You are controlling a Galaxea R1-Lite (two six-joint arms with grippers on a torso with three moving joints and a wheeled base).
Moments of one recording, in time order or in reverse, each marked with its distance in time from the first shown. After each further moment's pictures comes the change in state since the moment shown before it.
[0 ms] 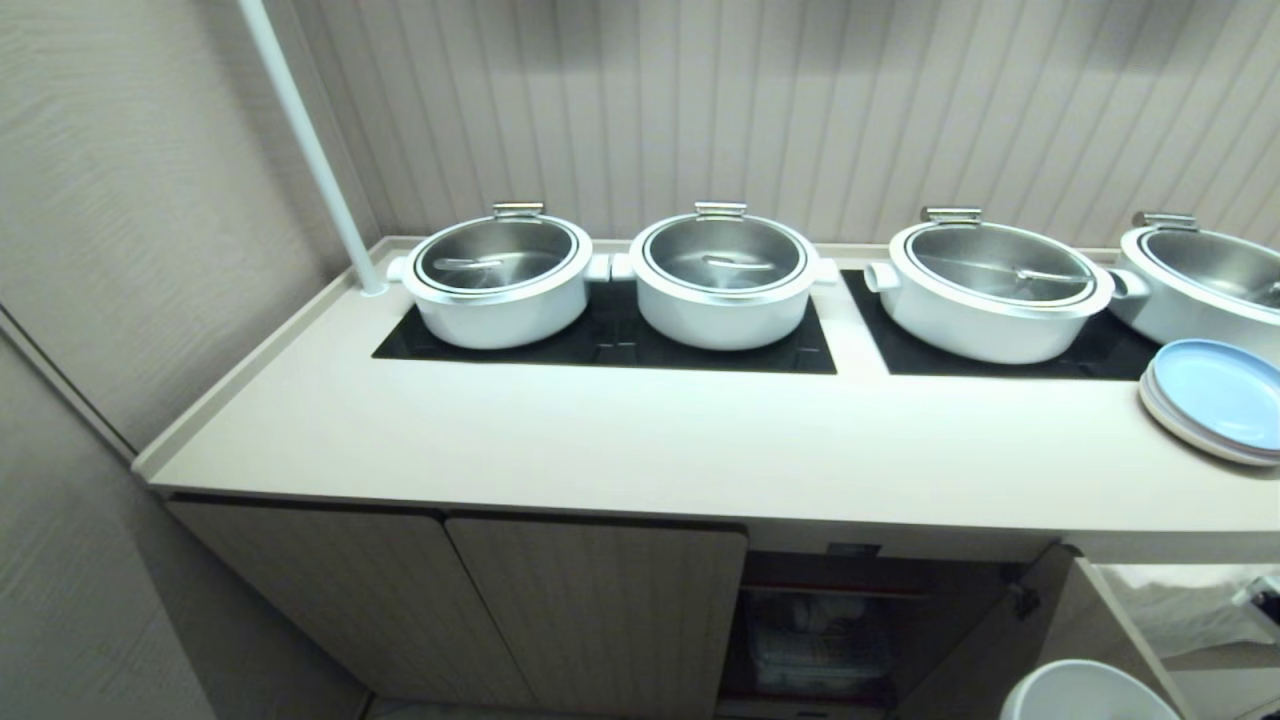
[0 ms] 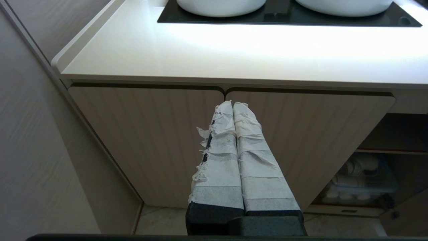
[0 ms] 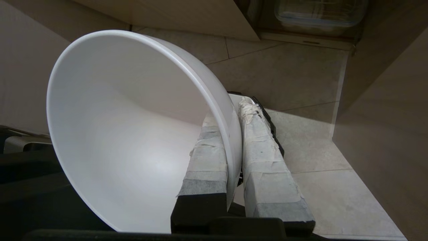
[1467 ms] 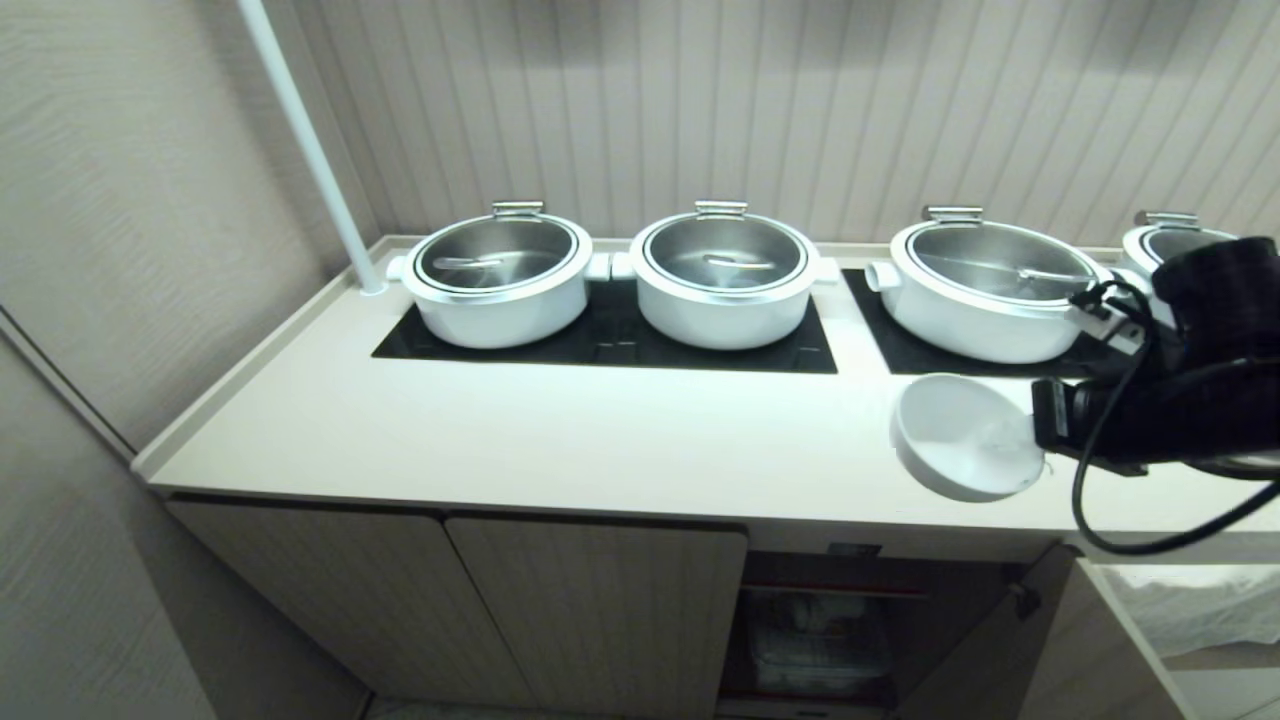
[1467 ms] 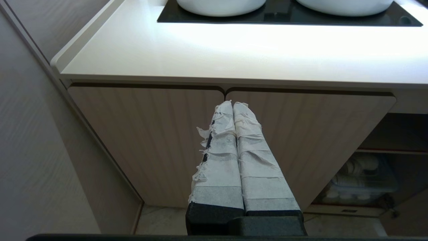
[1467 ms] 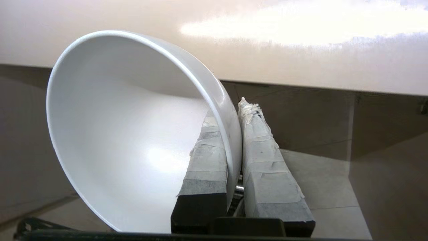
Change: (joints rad) left arm 0.000 0.000 0.000 0.000 0.000 0.000; right arm -0.002 0.632 -0.820 0.136 -0.006 0.132
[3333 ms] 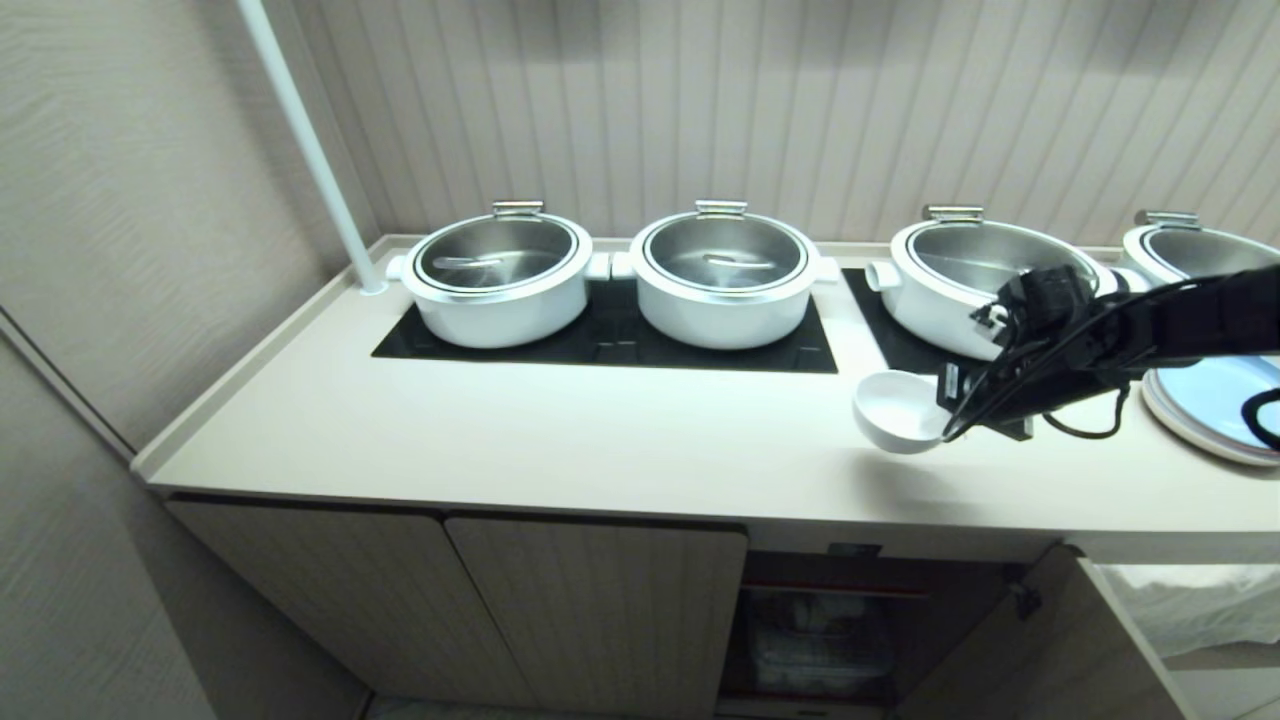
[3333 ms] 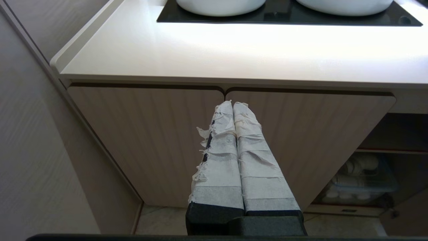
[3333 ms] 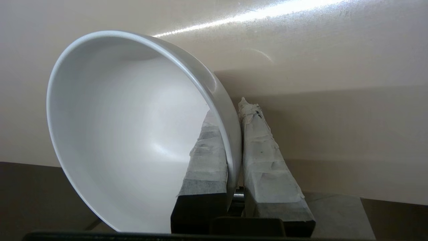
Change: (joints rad) left arm 0.000 0.000 0.000 0.000 -0.001 0.000; right arm -0.054 0.560 -0.569 0.141 -0.088 0.080
